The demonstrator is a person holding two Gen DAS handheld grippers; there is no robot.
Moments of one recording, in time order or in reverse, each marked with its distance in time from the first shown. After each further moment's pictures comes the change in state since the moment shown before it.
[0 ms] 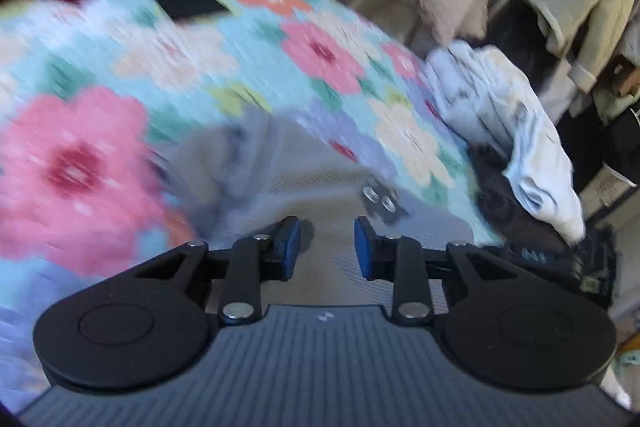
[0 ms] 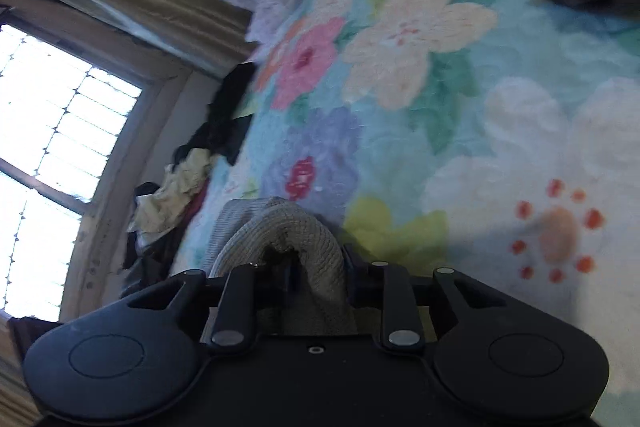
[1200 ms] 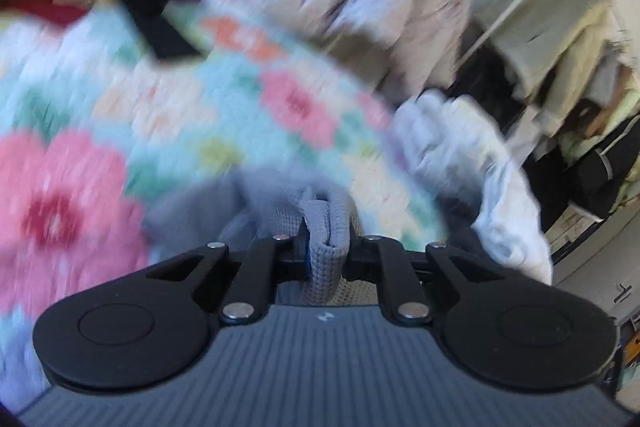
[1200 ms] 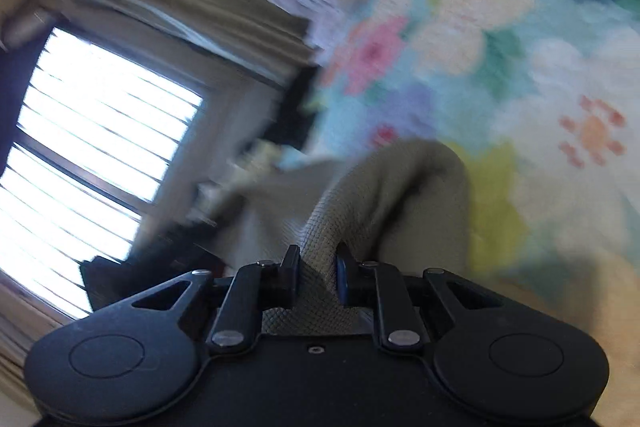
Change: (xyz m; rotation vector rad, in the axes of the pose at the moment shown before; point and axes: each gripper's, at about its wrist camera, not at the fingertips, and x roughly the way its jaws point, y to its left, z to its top) left arm 0.025 0.021 0.002 -0.078 -0.030 -0.118; right arm -0.025 0.017 -0.065 0.021 -0.008 0.158
